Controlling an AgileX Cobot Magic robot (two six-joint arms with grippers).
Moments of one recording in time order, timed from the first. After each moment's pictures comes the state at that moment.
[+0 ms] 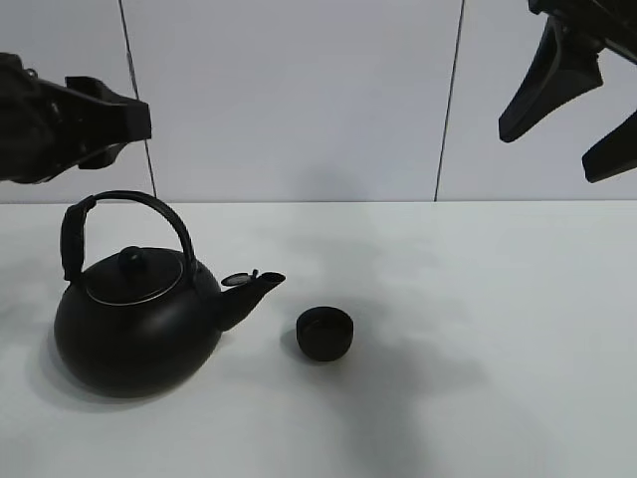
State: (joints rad) left arm -0.54 1.52 -0.47 -0.23 -0.81 0.03; right arm 0.18 1.29 -0.94 0.38 0.71 0.01
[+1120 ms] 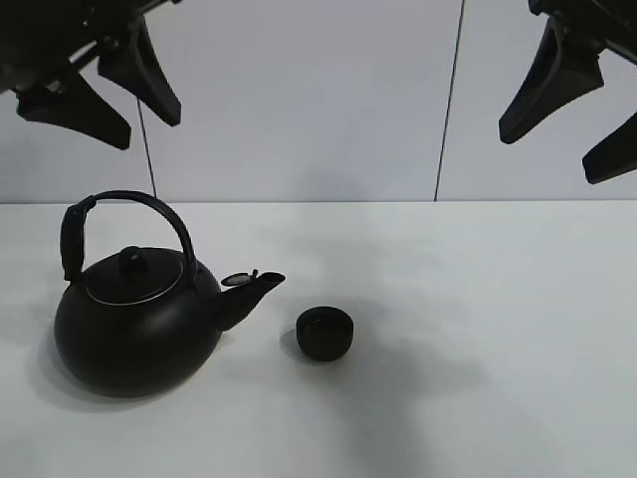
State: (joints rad) left arm -0.41 1.50 -1.11 -0.35 0.60 -0.15; right arm 0.18 1.29 -0.94 0.38 0.72 0.01
